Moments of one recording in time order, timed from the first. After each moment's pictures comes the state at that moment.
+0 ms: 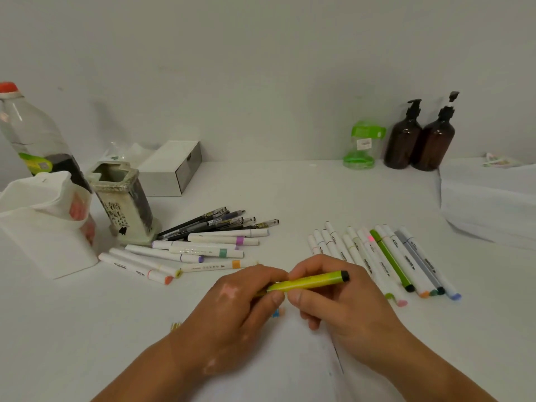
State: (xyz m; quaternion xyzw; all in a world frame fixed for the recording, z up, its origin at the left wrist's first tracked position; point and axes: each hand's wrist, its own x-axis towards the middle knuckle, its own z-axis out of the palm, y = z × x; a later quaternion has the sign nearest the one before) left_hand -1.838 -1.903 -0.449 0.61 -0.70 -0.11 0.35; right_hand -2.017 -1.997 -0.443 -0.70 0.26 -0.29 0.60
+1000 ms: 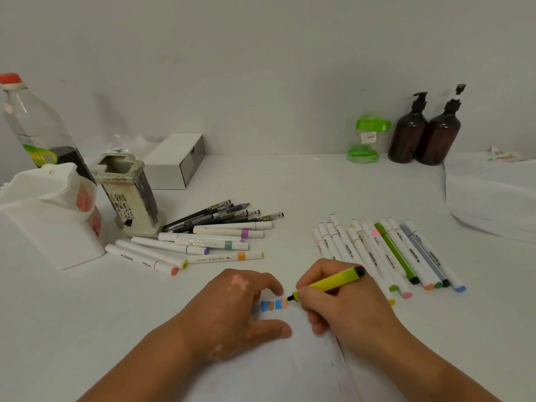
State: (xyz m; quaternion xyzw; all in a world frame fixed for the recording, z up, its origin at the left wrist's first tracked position) left_hand -1.824 -1.900 -0.454 0.71 -0.67 -0.15 0.16; right_hand -2.011 -1.987 -0.444 -0.70 0.39 -0.25 0.54
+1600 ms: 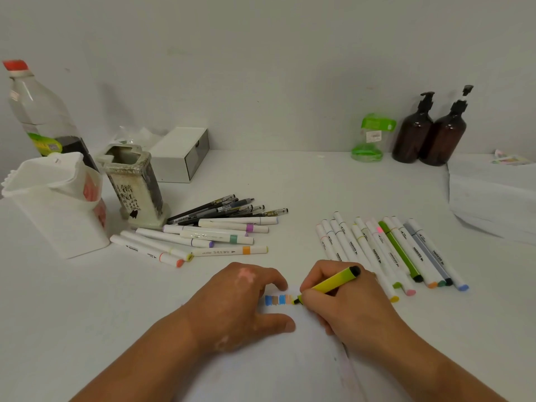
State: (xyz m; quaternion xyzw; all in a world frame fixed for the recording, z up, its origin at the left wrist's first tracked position) left_hand -1.819 -1.904 -0.465 0.71 -0.67 -0.14 0.16; right_hand -2.008 -1.988 -0.450 -0.78 0.42 -0.21 0.41
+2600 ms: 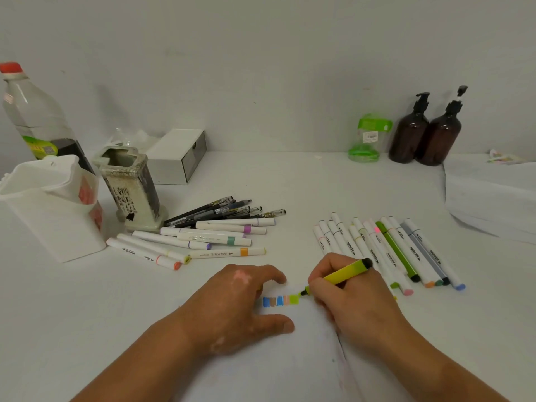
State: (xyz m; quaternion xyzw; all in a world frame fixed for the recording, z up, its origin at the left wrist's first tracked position) left_hand -1.821 -1.901 -0.457 0.72 -0.66 -0.15 0.16; right_hand -2.012 -1.992 -0.448 -0.76 0.43 -0.25 0.42
